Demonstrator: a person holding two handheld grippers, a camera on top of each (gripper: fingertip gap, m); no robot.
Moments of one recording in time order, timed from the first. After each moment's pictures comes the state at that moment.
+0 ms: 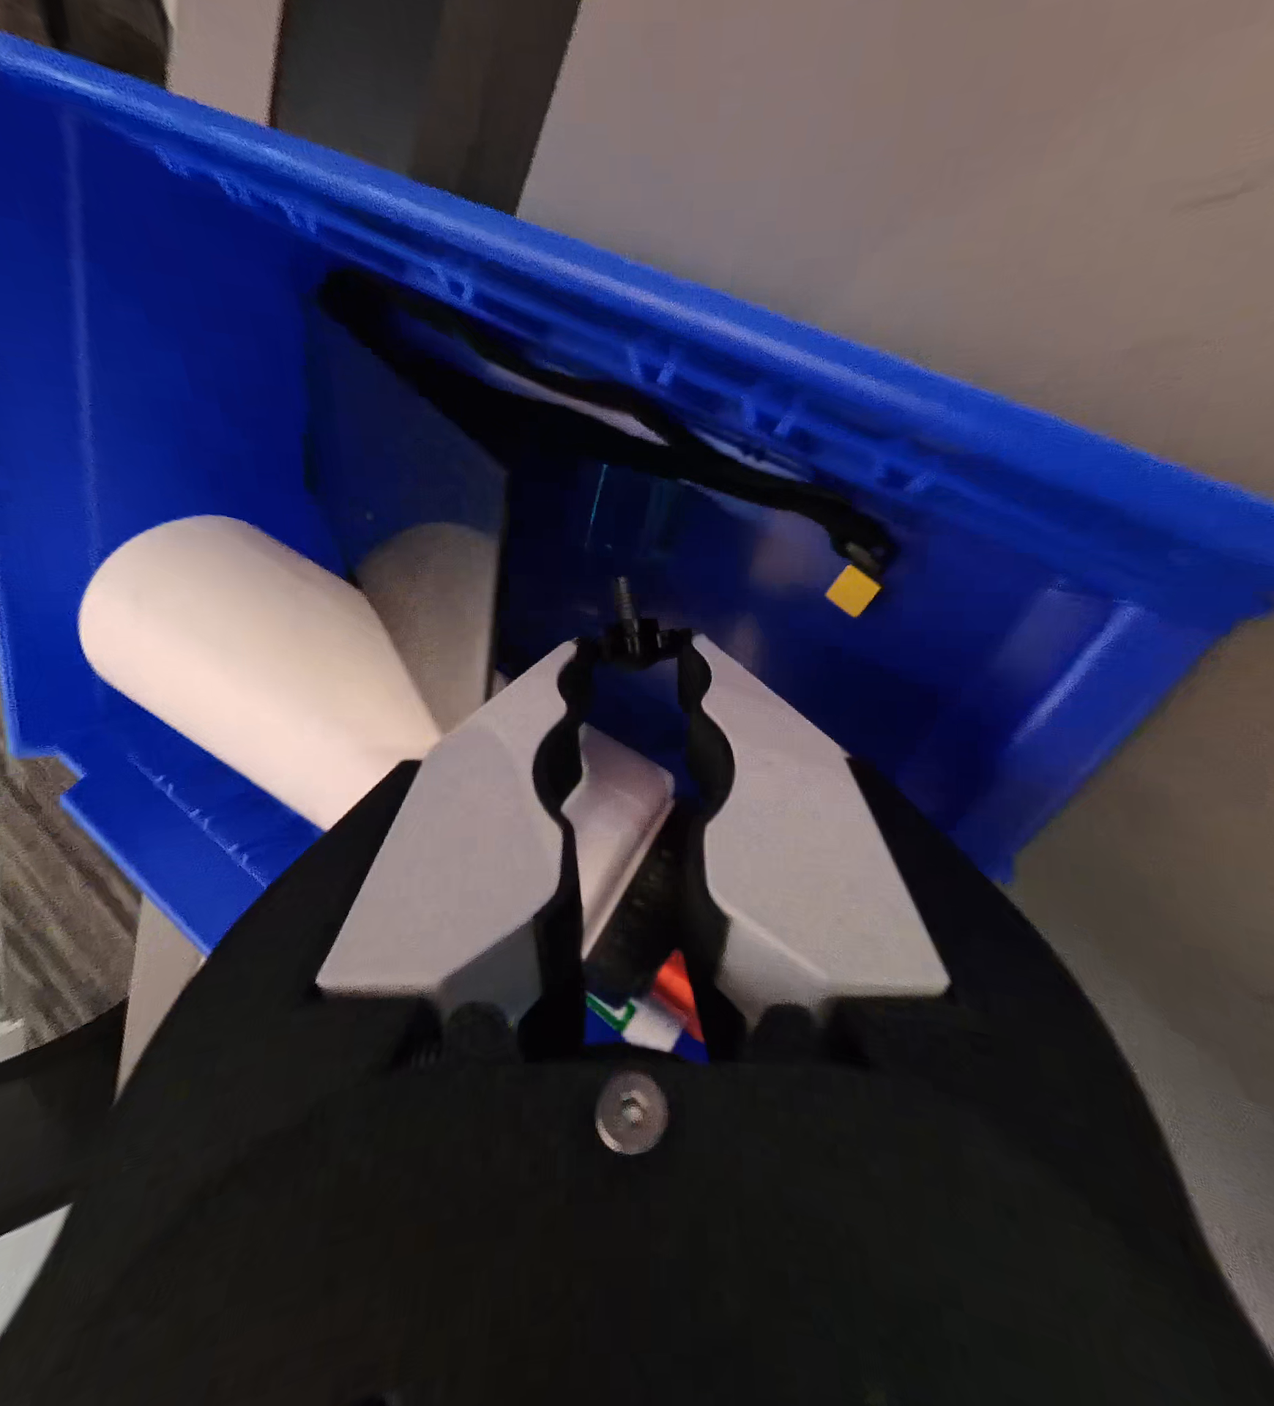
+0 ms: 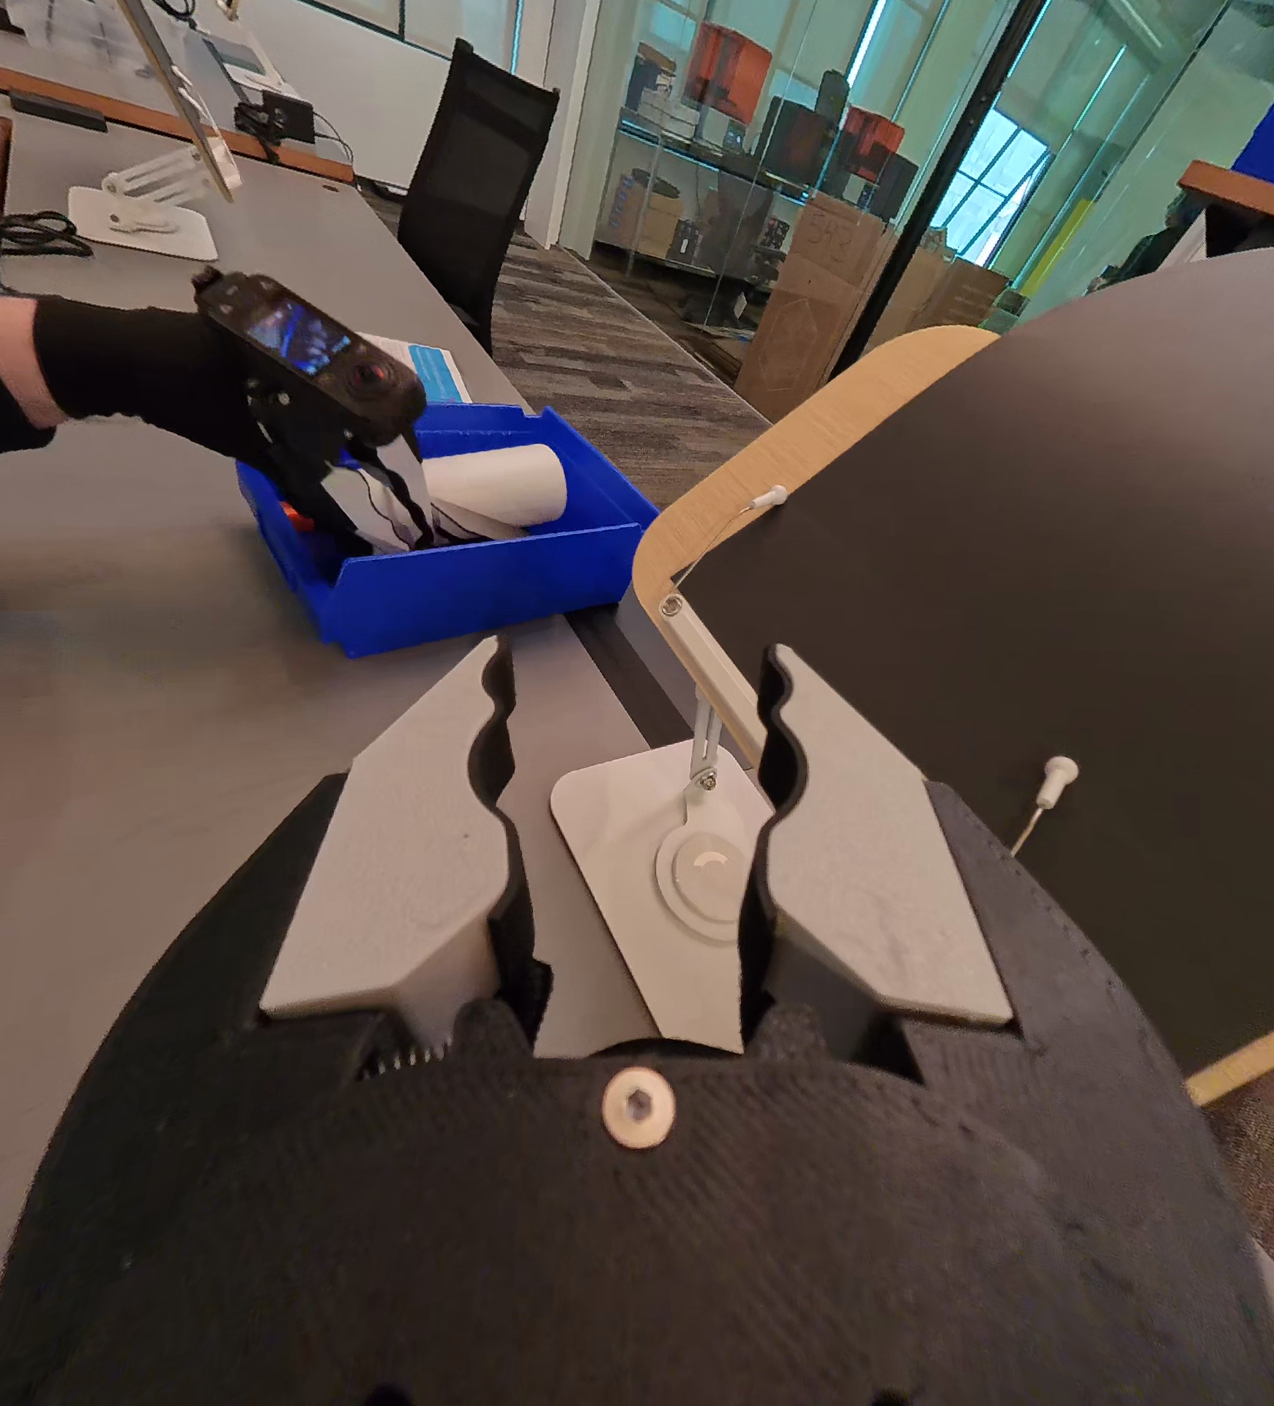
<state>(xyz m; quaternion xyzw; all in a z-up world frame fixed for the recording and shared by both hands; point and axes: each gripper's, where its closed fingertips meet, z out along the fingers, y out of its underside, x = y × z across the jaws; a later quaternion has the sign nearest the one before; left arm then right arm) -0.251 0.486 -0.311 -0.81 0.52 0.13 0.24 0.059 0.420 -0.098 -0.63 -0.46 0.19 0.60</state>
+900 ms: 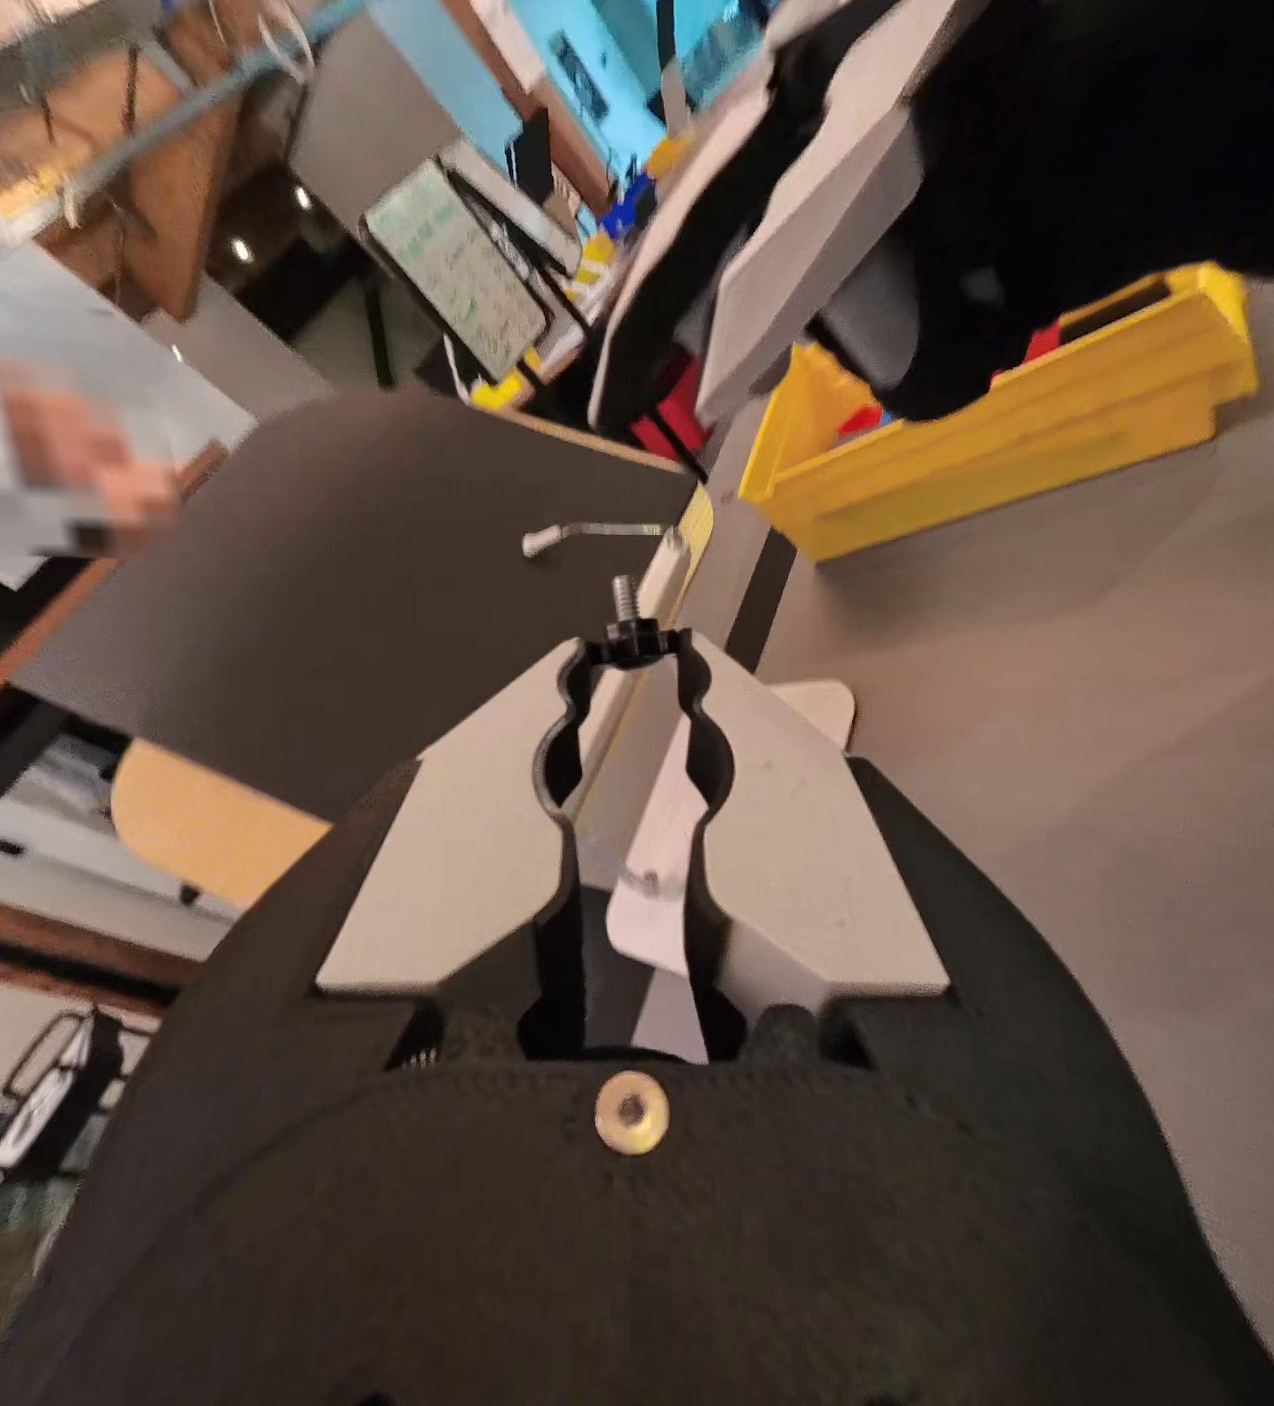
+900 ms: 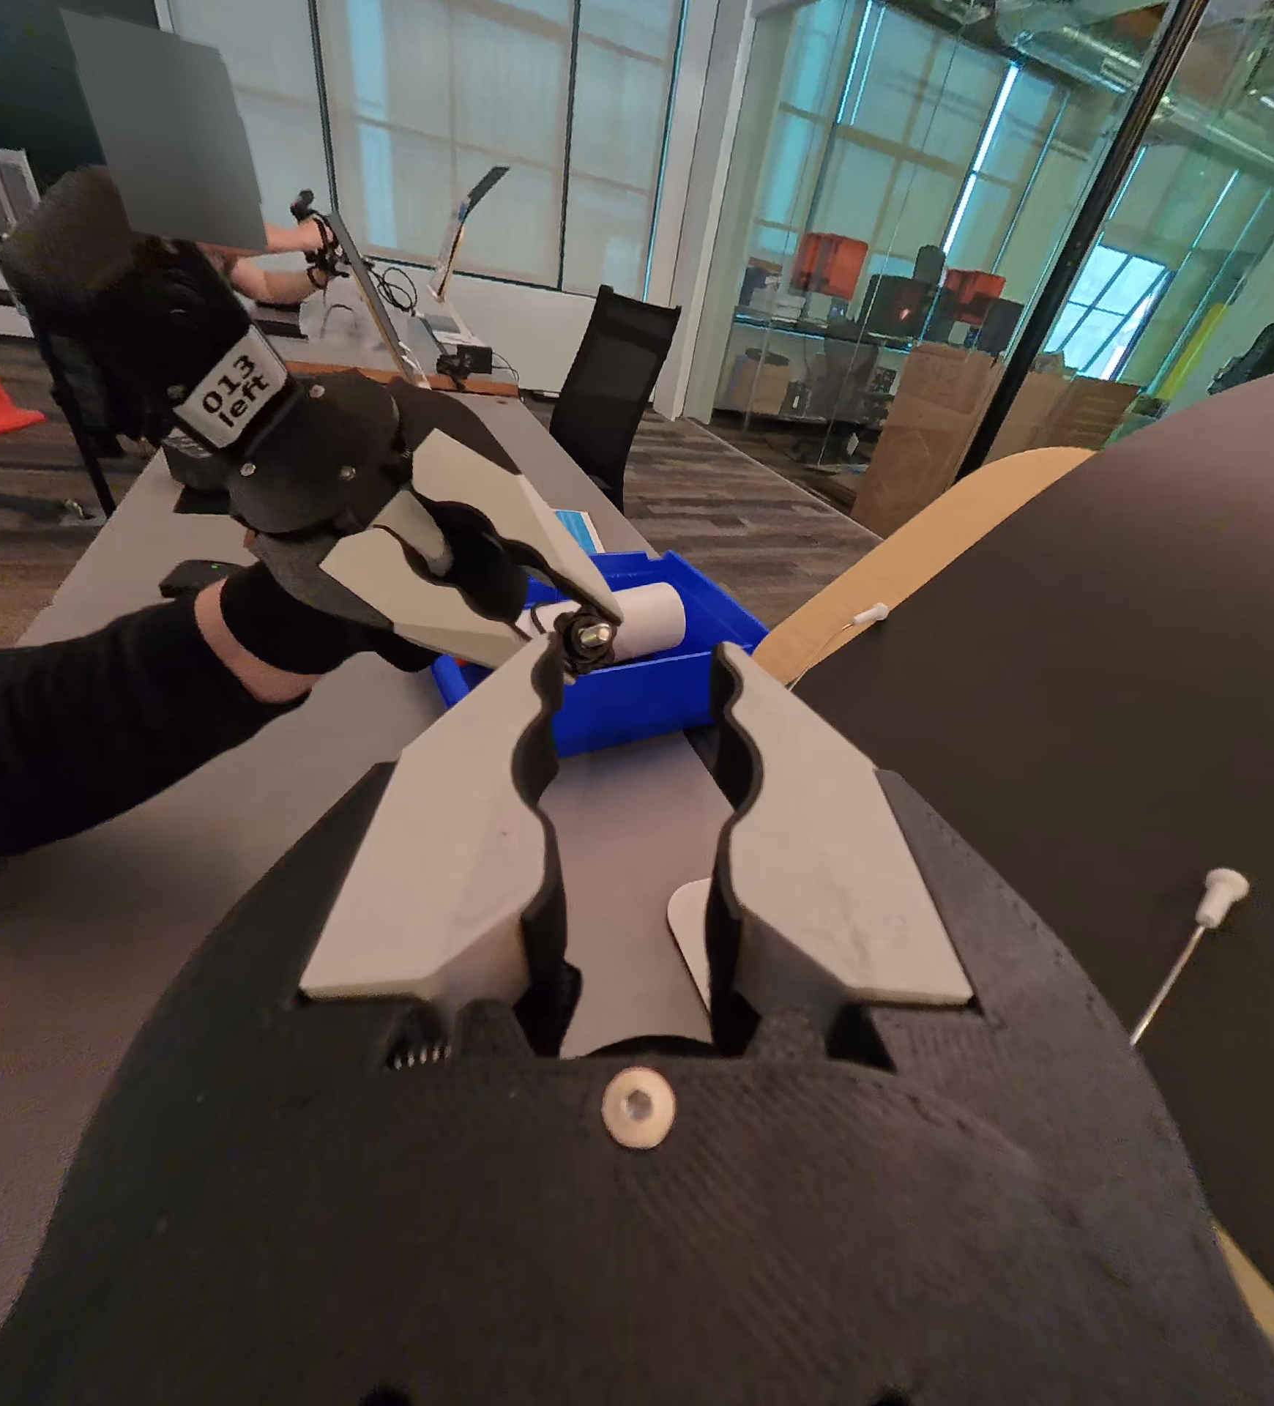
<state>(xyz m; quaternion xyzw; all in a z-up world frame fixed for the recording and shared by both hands) 0.013 0.399 -0.099 -0.50 0.57 -0.09 0.65 0.044 0.388 -0.068 -0.58 -0.45 0.33 0.60</state>
